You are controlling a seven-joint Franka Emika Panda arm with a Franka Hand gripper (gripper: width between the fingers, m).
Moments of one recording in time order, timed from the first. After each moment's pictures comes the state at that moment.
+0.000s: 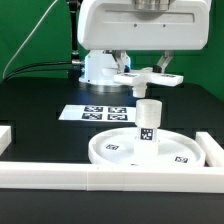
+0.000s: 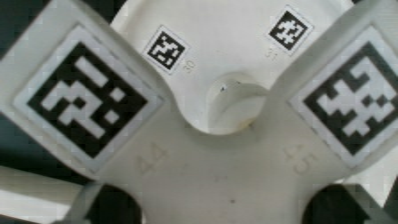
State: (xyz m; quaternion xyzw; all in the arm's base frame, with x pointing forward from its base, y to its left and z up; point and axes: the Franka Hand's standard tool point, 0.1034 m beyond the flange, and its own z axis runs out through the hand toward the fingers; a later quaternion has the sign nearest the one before) arm 0.561 0.019 0.128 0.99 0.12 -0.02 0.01
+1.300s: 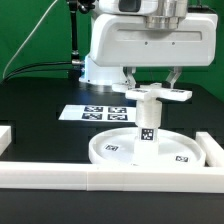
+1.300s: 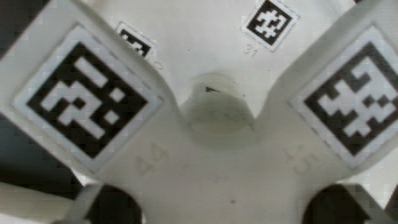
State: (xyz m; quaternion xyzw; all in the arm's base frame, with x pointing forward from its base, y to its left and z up) arm 0.563 0.038 0.111 0.99 0.13 0.00 0.01
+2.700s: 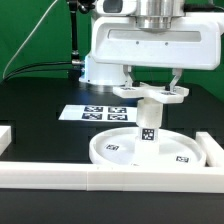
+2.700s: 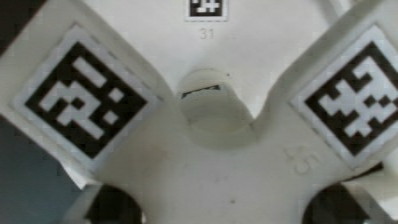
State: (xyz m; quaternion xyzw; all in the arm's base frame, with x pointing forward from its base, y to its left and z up) arm 0.561 0.041 0.110 0.96 -0.28 0.02 -0.02
